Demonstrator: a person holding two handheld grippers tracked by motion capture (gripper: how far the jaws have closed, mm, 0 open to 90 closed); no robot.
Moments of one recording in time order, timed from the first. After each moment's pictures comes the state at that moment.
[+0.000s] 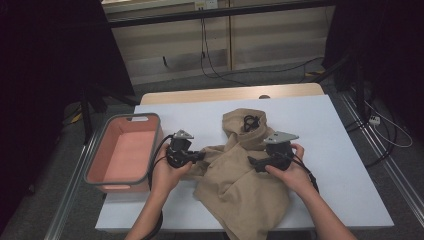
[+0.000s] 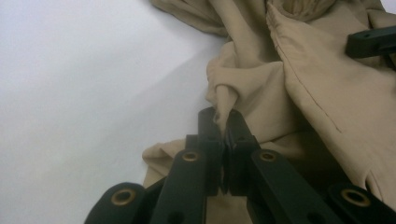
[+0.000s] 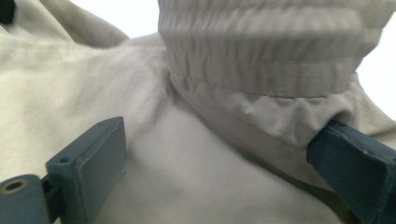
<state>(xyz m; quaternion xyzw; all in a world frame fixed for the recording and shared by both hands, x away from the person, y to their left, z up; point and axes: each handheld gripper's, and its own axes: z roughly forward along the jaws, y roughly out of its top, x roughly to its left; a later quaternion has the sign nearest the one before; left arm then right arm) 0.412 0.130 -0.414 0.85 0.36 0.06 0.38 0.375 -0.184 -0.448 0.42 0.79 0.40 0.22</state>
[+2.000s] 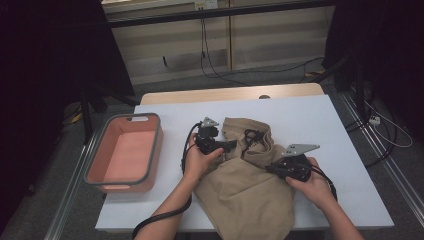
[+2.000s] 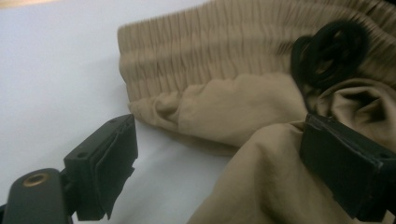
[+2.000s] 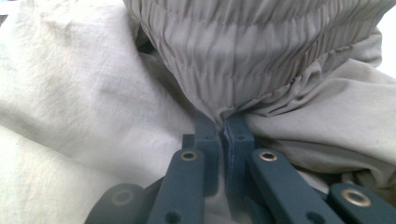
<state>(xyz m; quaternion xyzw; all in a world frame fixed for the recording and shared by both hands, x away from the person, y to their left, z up) 0.468 0.049 -0.457 0.81 0.34 0.09 0.46 0.336 -0.227 -0.455 0.39 0.81 0.42 0.12</state>
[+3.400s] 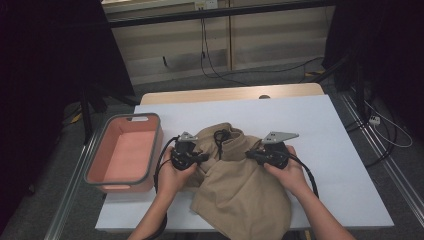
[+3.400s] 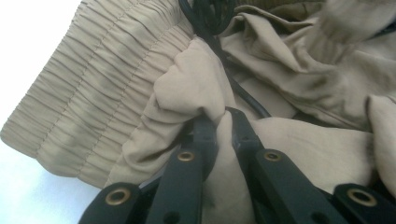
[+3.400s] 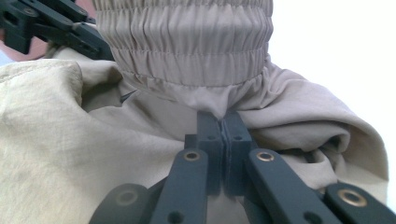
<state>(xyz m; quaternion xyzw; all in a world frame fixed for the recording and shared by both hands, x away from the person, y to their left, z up) 0.408 0.120 -0.424 0.85 0.36 0.07 0.39 0.375 -0.178 -0.442 0.38 0.78 0.47 0.14</state>
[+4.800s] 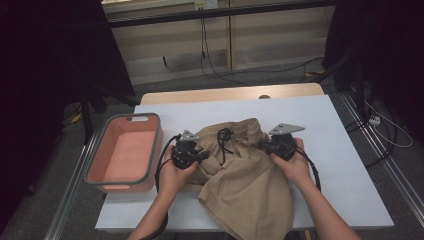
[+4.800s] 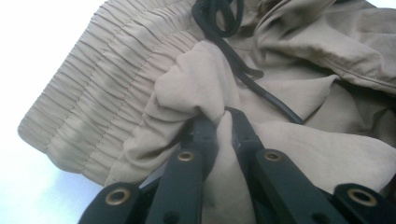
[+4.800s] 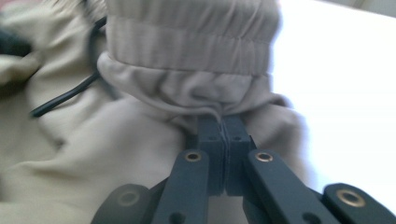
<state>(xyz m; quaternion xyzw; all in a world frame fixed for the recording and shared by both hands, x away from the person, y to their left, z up) 0.412 0.116 -0.422 0.85 0.34 0.10 0.39 0.393 -0.210 -0.438 0.44 0.76 0.43 0.21</state>
